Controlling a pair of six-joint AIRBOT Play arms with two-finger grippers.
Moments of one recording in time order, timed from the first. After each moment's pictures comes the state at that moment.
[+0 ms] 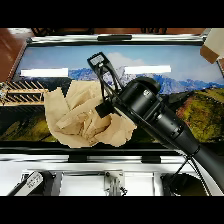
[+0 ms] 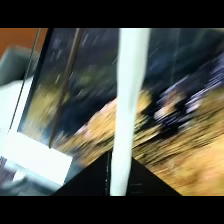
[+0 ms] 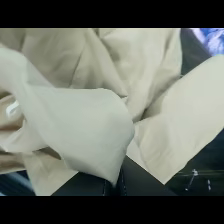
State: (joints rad) left arm 0.71 -1.00 0.97 1.46 -0.89 -1.03; right arm 0.93 -1.29 1.60 -1.88 1.35 1.88
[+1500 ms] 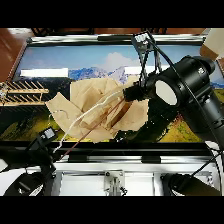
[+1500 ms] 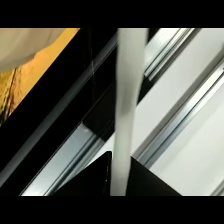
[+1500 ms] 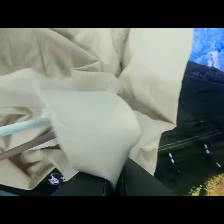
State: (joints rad) left arm -0.46 -0.39 0.58 1.30 -1.44 -1.14; right arm 0.72 -1.19 1.60 -1.85 1.45 1.88
